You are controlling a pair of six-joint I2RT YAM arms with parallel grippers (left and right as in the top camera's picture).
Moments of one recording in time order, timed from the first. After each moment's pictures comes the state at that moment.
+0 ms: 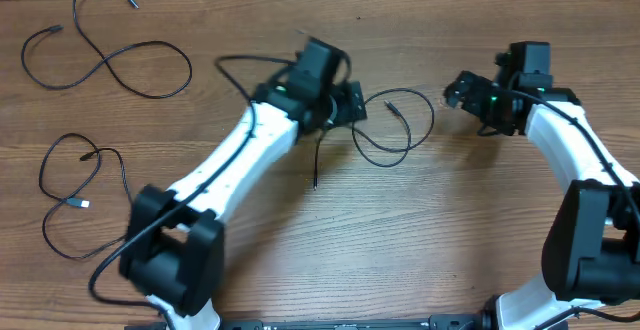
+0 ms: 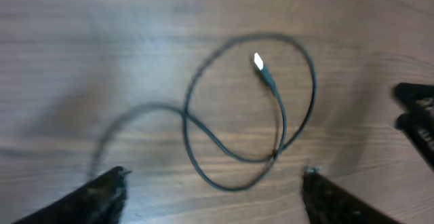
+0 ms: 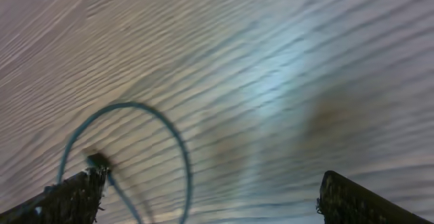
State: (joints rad) left arm -0.53 1.85 1.45 -0.60 0.16 -0.73; right arm -0.10 1.78 1.20 -0.50 -0.20 0.38
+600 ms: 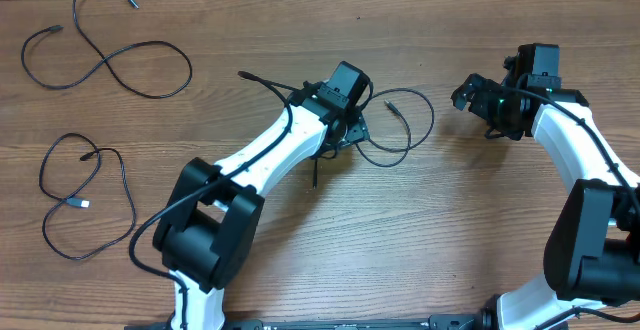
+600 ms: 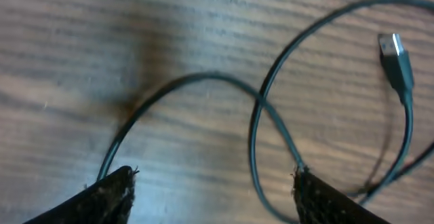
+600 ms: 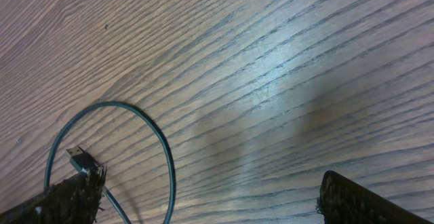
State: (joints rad) left arm -0.59 2.02 1.47 -0.67 -0.02 -0.91; right arm -0.13 1.78 1.20 -0.53 -0.20 0.38
